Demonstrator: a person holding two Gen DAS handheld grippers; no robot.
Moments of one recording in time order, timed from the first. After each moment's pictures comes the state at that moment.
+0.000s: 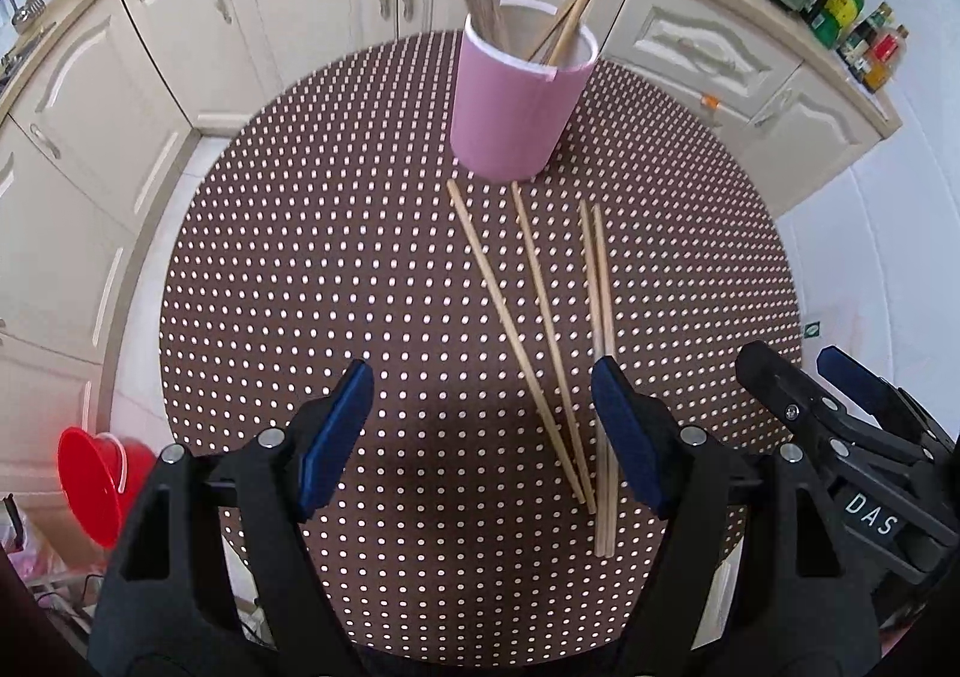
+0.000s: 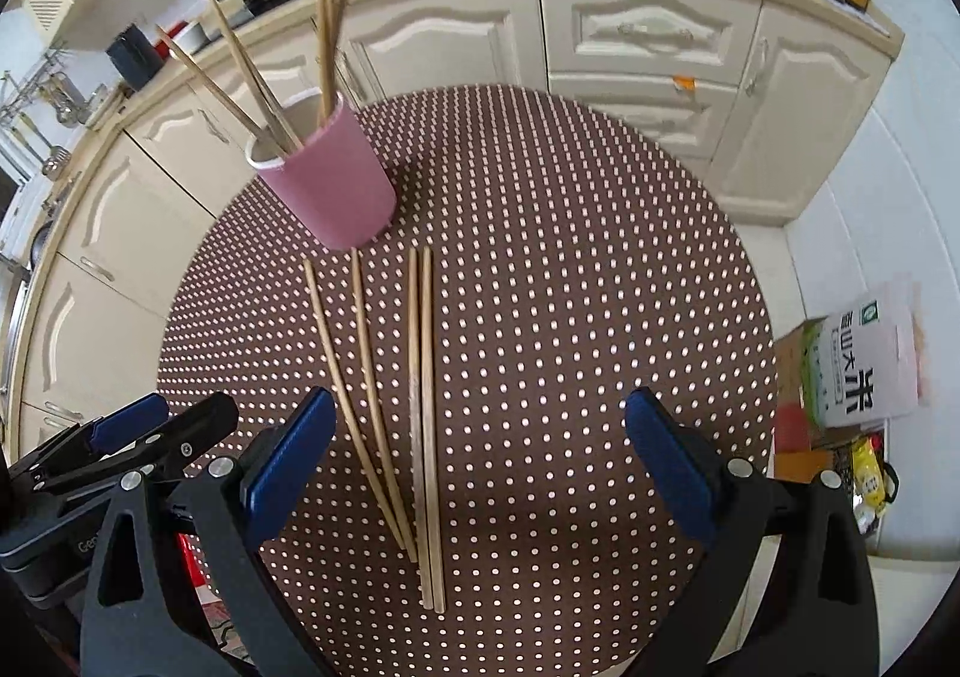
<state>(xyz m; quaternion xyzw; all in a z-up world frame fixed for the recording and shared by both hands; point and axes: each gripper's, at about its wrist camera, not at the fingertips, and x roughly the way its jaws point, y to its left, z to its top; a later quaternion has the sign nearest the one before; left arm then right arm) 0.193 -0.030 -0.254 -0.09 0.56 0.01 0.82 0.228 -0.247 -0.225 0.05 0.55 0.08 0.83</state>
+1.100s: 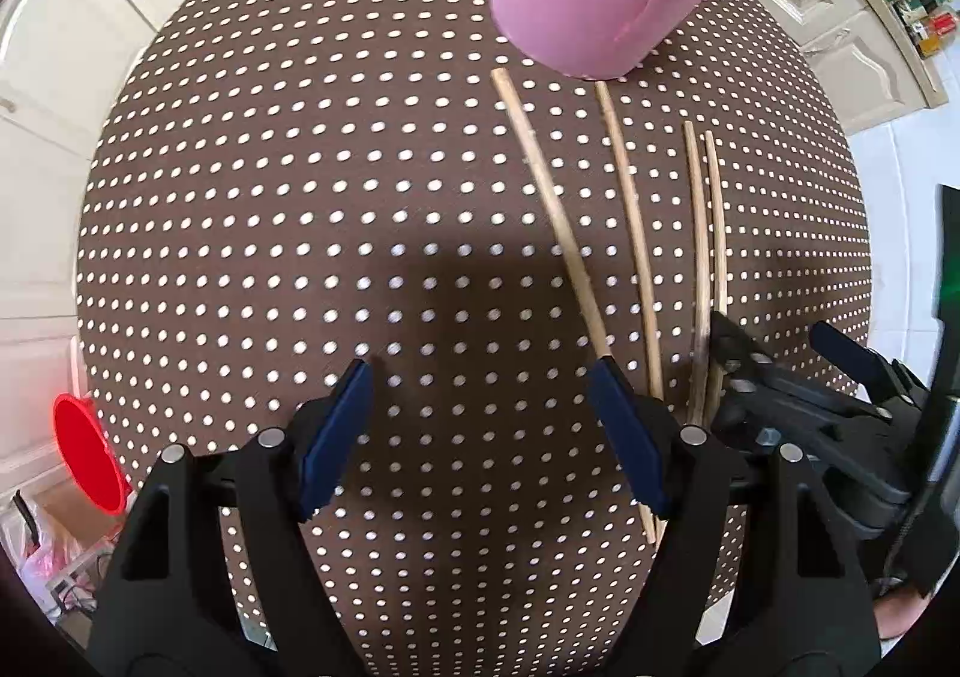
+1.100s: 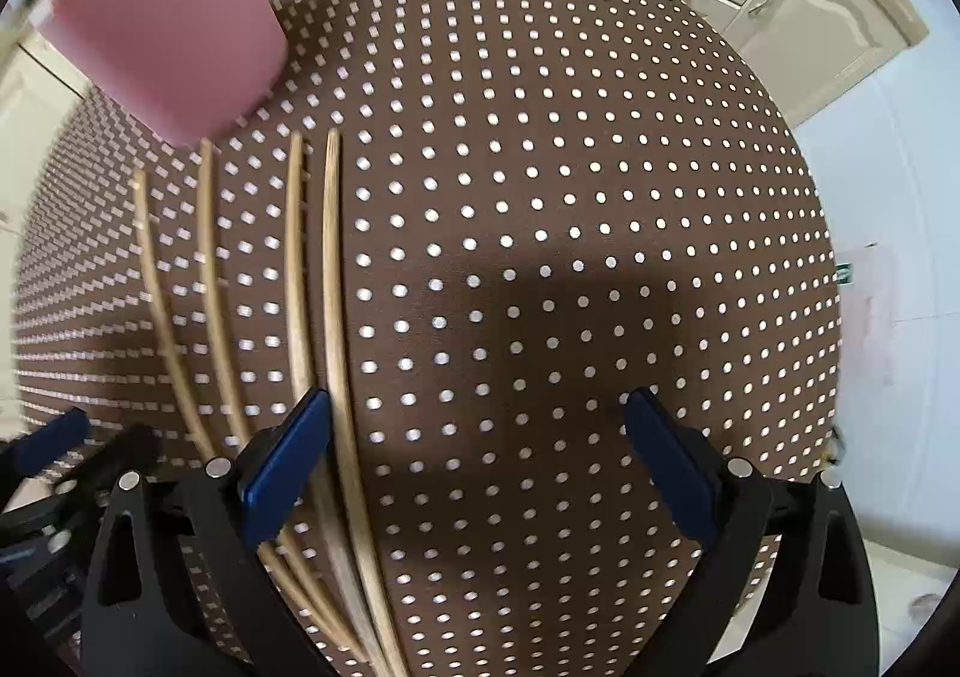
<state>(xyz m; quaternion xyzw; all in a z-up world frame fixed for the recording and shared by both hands) 0.269 0.000 -0.354 -0.11 0.67 -0.01 0.73 0.304 -0.209 -0.330 -0.05 0.65 0.00 0.76</state>
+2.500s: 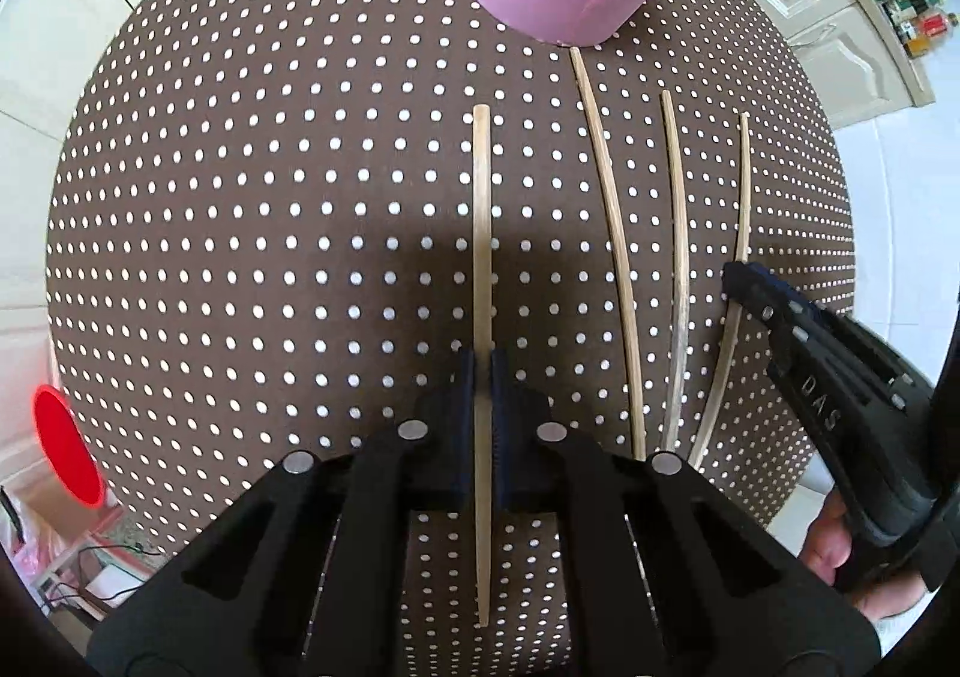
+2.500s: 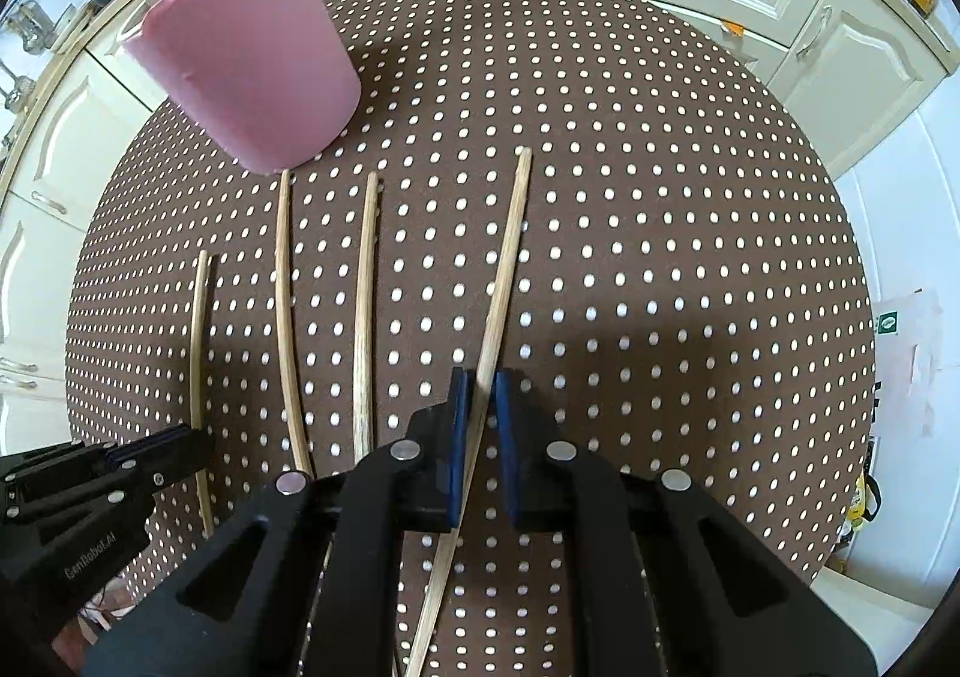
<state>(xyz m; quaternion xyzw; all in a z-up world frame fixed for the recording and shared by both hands) 0.347 -0.067 -0.376 -0.14 0.67 -0.03 0.73 0.280 -0.207 -0.314 -0.02 0.61 0.09 0.79</state>
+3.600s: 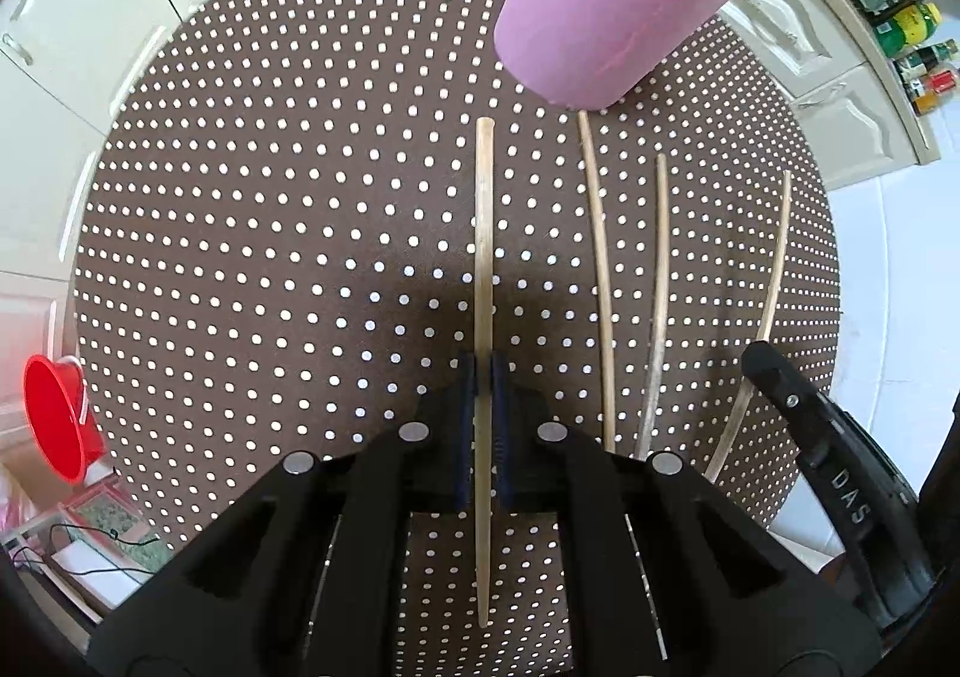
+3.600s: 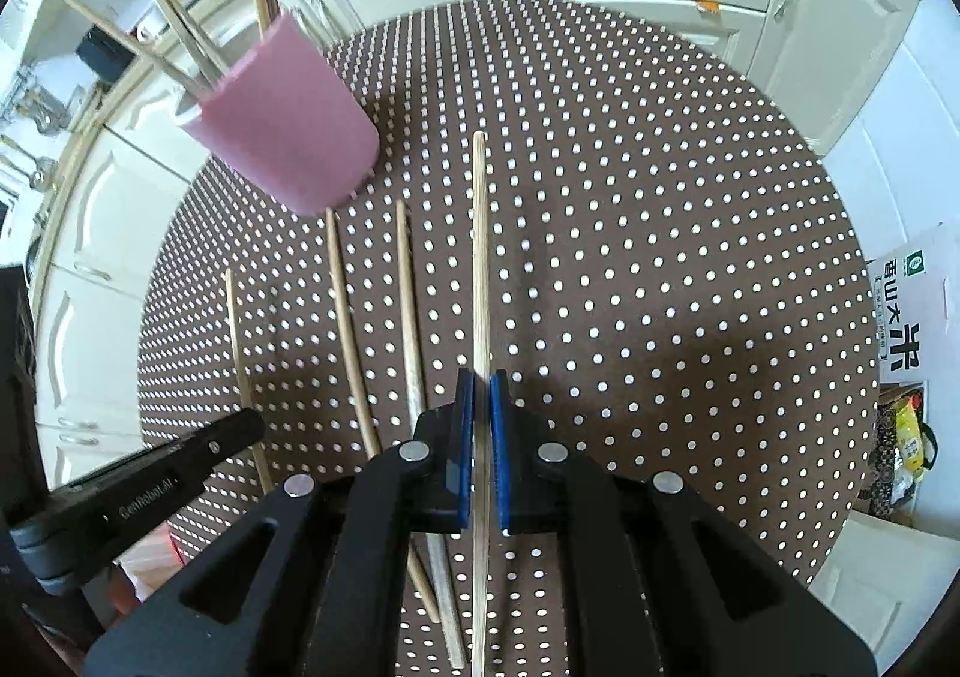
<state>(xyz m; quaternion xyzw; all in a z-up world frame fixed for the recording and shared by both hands) 0.282 -0.045 -0.335 -0.17 0.63 0.01 0.76 0.259 -0.245 -0.262 0.09 0.58 0.09 0.80</state>
